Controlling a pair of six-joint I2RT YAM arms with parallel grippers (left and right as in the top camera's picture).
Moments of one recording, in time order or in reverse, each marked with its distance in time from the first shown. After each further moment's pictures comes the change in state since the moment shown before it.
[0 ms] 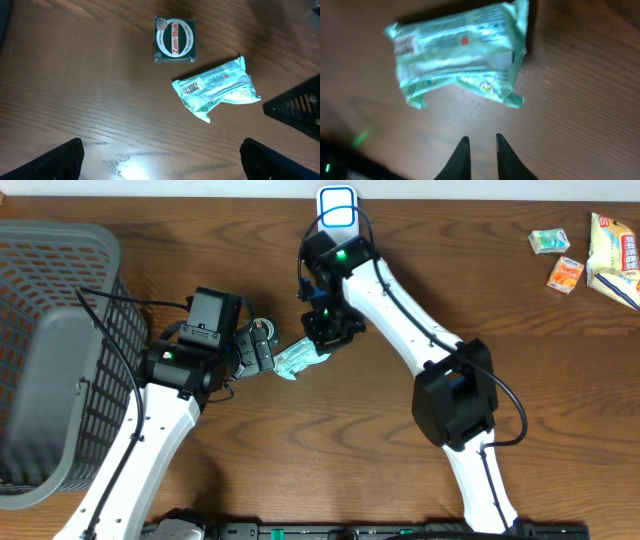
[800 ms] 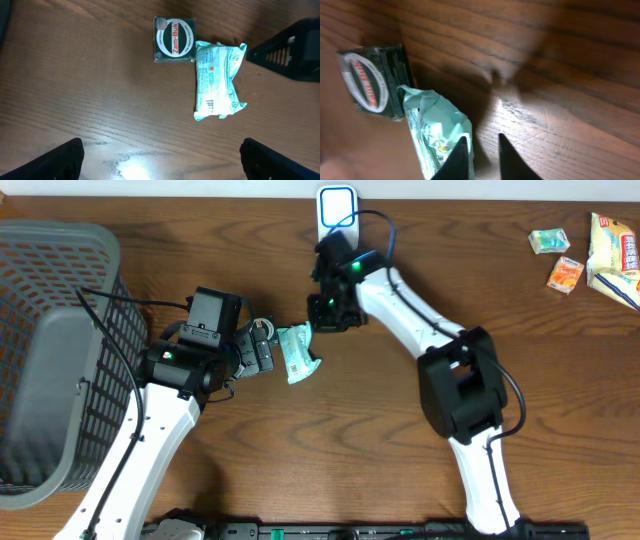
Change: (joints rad) left arm 0.000 0.000 0.000 0.000 0.000 0.000; right arm -0.094 0.003 -0.203 0.475 -0.113 0.203
